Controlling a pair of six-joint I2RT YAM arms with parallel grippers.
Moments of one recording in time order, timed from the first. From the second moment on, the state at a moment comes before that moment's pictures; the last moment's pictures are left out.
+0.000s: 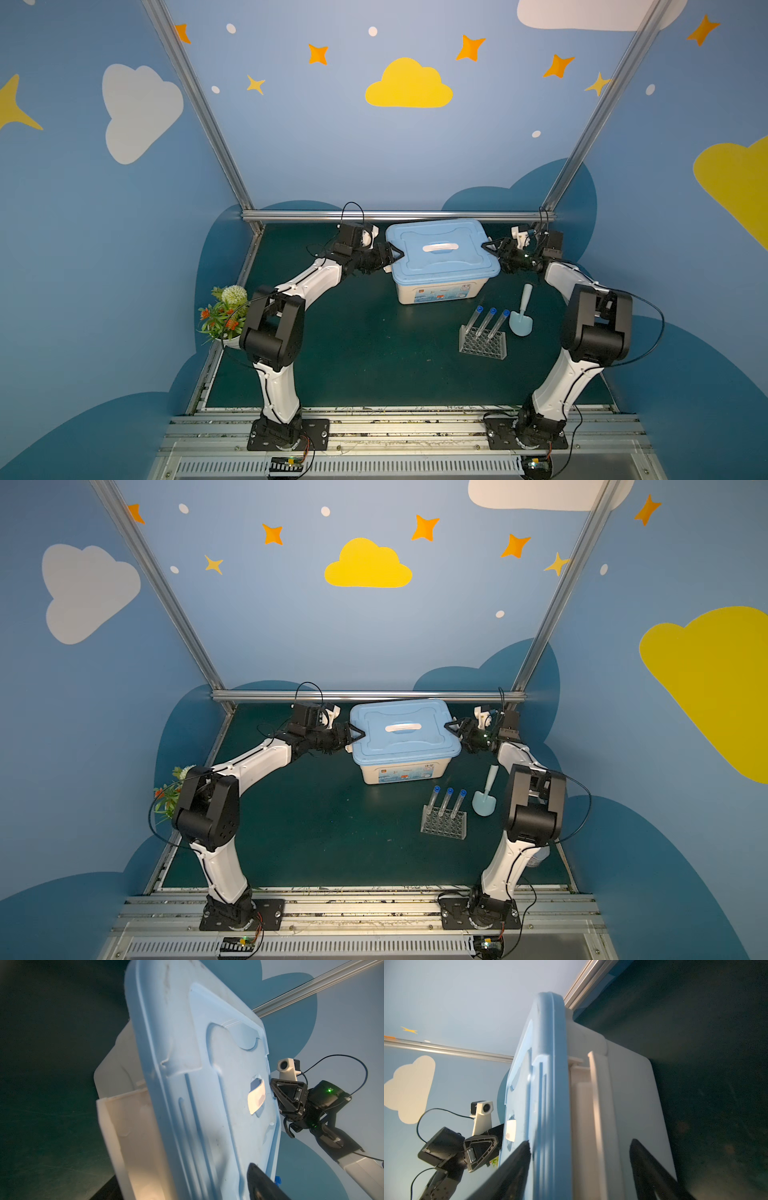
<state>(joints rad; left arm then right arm) -0.34 1.88 1.40 -0.14 0.60 -0.69 -0.15 1.89 1.30 -0.12 -0.93 0.58</state>
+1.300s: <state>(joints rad) -0.31 1.89 1.51 -0.31 0.52 -0.65 0.03 1.78 1.53 -0.58 -0.49 0.27</state>
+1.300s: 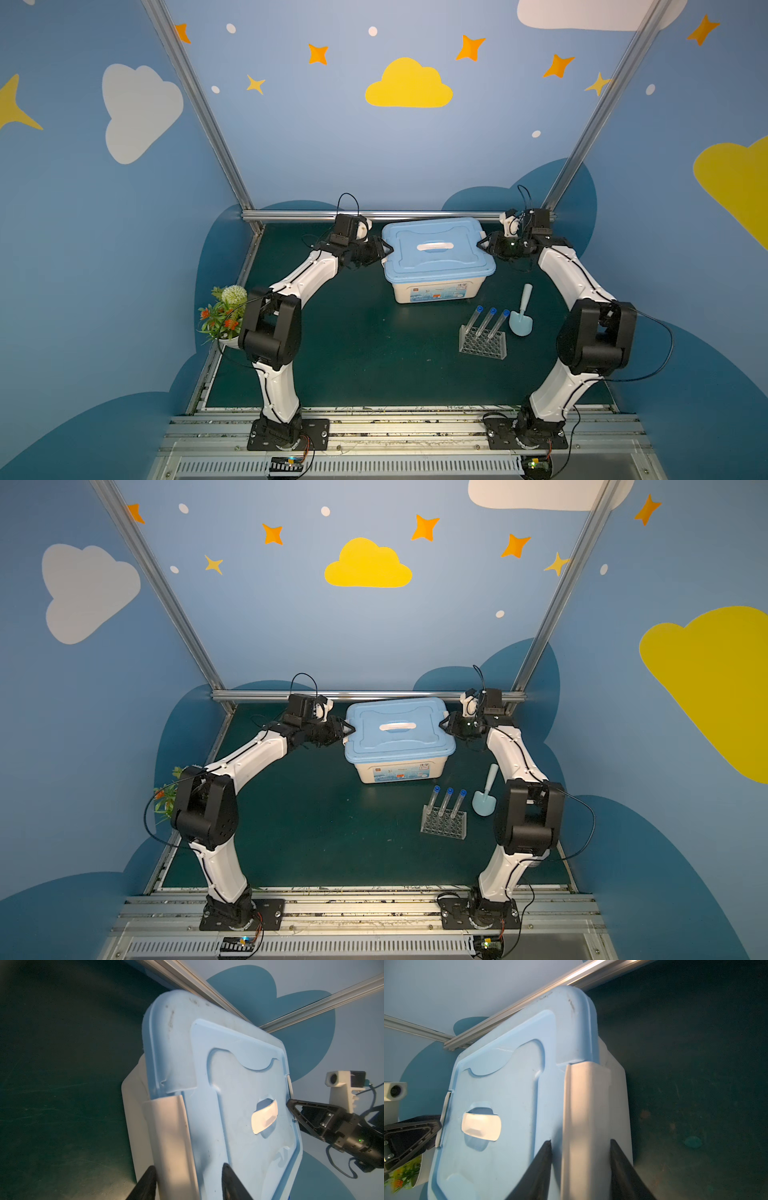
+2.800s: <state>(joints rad) -0.33 1.95 1.69 -0.47 0.44 -0.50 0.13 1.79 1.55 -0.65 -0.35 0.33</state>
